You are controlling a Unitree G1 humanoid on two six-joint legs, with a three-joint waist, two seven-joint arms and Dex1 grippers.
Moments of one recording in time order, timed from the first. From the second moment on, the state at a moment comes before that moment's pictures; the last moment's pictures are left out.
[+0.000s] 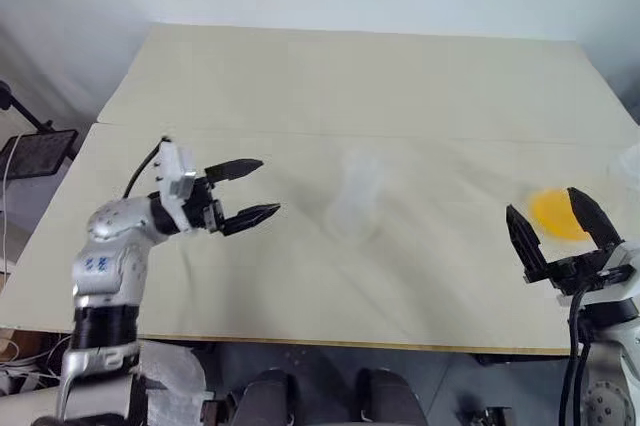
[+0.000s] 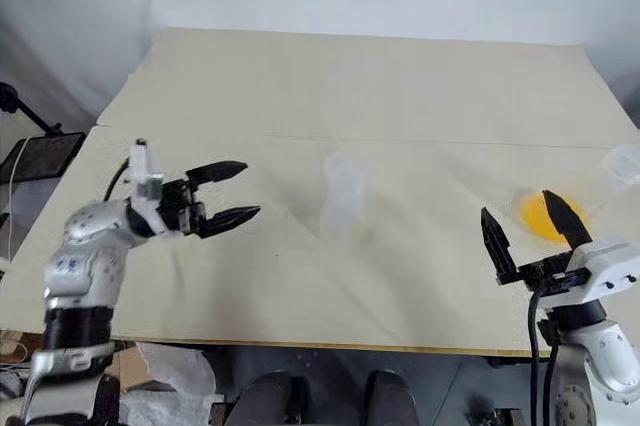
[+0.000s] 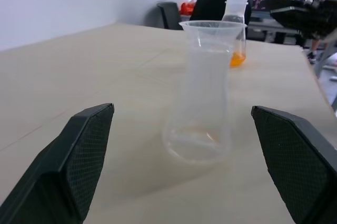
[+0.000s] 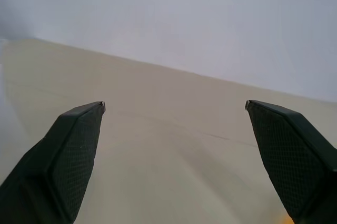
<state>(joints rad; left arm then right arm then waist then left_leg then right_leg) -0.35 0.51 0.23 -0.04 -0.49 0.27 -1.11 0.25 -0.38 -0.49 -0.44 0.54 -0.08 0.51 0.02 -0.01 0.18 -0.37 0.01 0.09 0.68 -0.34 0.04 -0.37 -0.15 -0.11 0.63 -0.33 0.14</state>
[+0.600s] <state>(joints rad) -0.39 0.48 0.13 0.06 -0.49 0.21 -1.13 0.61 -0.18 -0.73 -0.46 0.59 -0.17 0.44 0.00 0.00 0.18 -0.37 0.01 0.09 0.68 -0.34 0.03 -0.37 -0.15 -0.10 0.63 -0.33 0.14</state>
